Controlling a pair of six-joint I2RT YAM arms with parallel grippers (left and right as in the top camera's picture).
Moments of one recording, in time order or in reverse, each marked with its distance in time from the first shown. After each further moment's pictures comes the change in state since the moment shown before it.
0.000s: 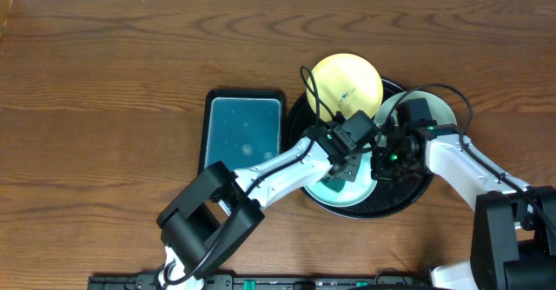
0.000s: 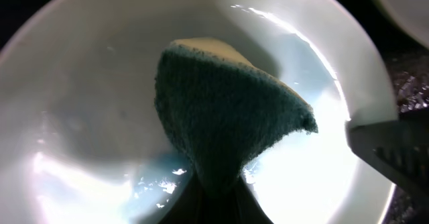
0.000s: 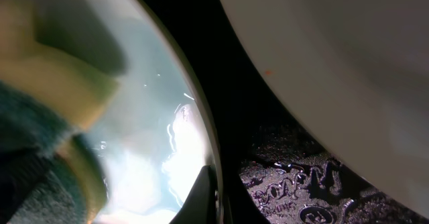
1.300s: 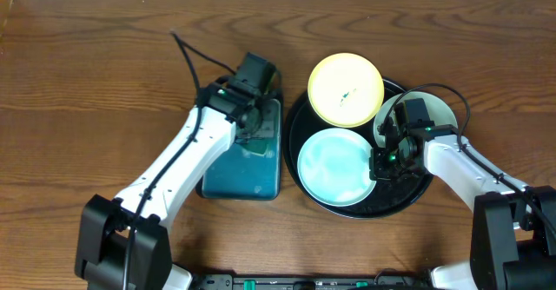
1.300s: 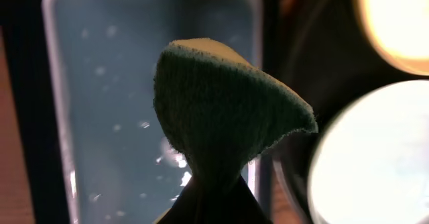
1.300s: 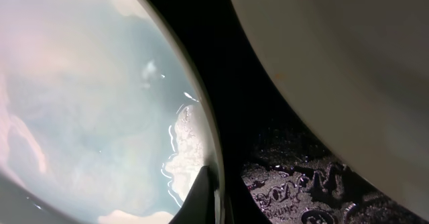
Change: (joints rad) left arm 0.462 -0.322 -0.060 -0.275 -0.009 0.184; right arm 0.016 0.000 -0.004 0.021 0.002 0.012
